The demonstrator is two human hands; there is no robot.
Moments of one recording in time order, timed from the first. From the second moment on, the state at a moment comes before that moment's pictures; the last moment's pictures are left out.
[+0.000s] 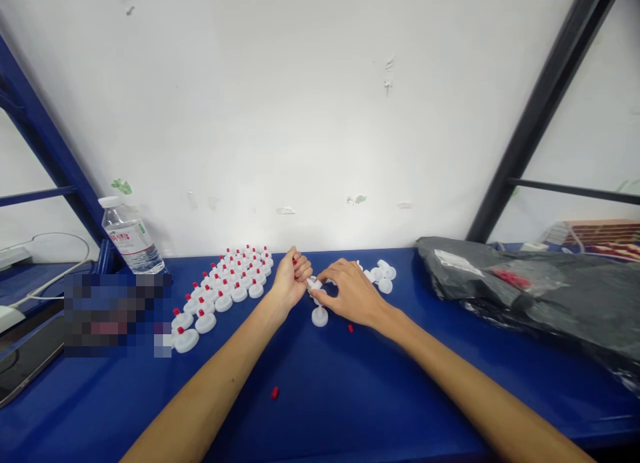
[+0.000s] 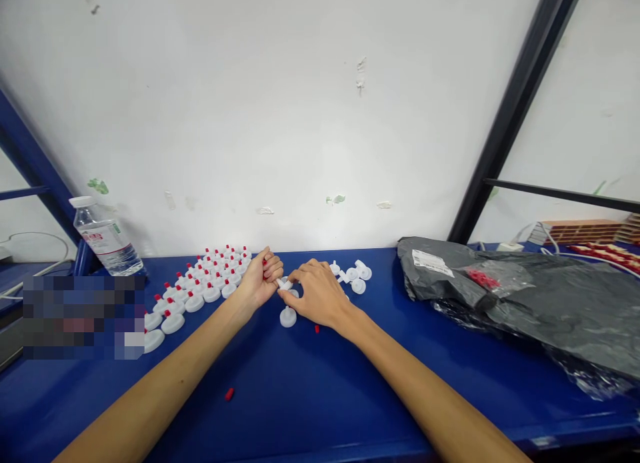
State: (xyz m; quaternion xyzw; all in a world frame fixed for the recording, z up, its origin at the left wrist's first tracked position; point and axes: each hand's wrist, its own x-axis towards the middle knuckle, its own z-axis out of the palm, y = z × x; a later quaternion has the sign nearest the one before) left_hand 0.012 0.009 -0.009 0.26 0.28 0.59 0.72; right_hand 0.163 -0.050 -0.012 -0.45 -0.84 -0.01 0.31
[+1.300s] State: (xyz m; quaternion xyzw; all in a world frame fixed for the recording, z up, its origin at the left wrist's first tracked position) left_hand 0.001 0.023 -0.027 0.60 0.50 0.47 0.41; right_hand 0.200 -0.031 -0.002 -0.45 -0.82 -0.08 0.33
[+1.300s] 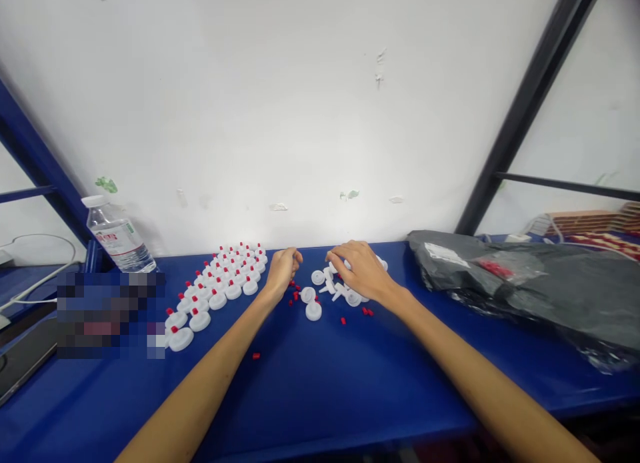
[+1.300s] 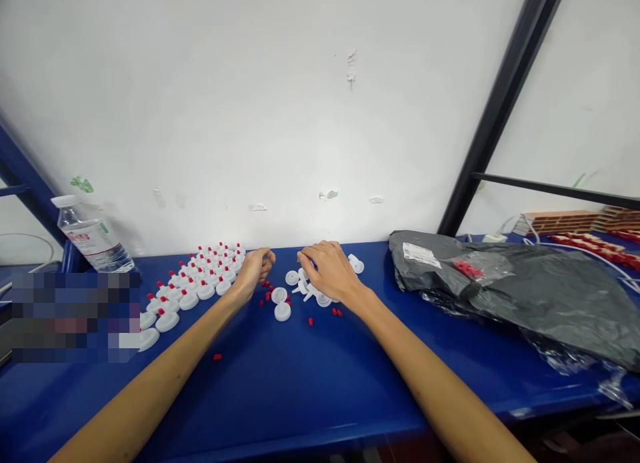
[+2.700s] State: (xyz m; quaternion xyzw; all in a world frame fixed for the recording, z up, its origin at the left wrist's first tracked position) left_hand -0.003 0.003 -0.018 0.75 0.54 0.37 0.11; right_hand 0.247 -0.062 -0.014 -0.50 -0.73 -0.23 0.41
